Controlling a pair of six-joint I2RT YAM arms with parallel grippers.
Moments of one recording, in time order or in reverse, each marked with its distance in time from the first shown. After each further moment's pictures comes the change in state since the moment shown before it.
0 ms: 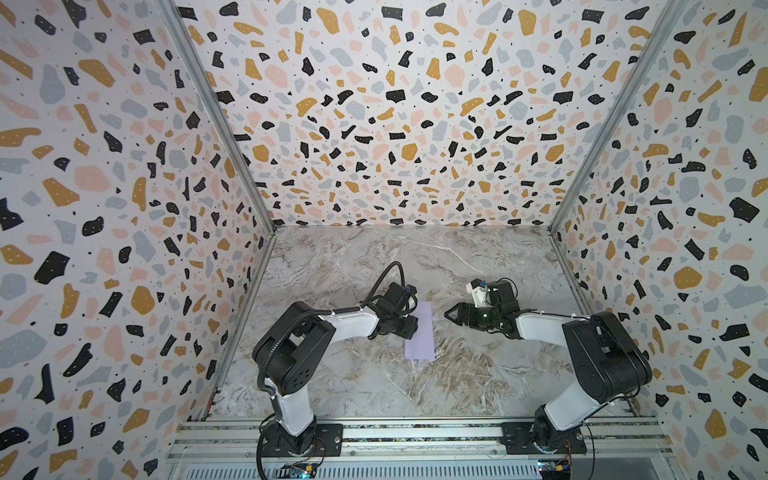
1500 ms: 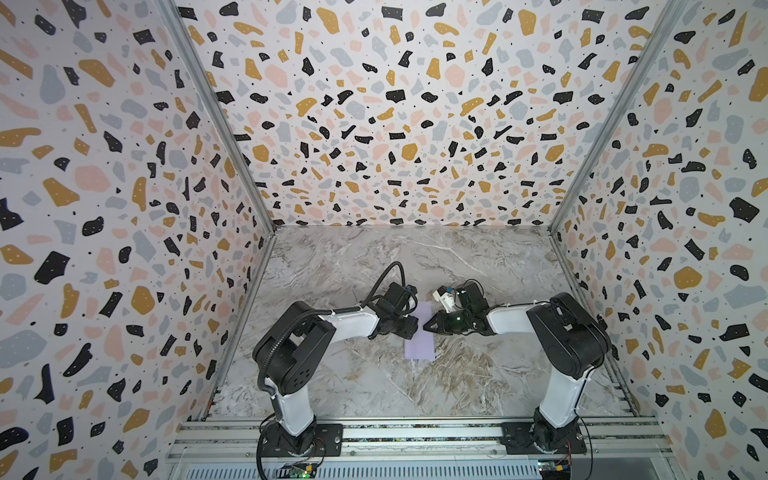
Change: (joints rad) left arm -0.001 0.001 0.003 -0.002 0.002 0.007; right arm 0.186 0.225 0.149 0.019 -0.110 0.032
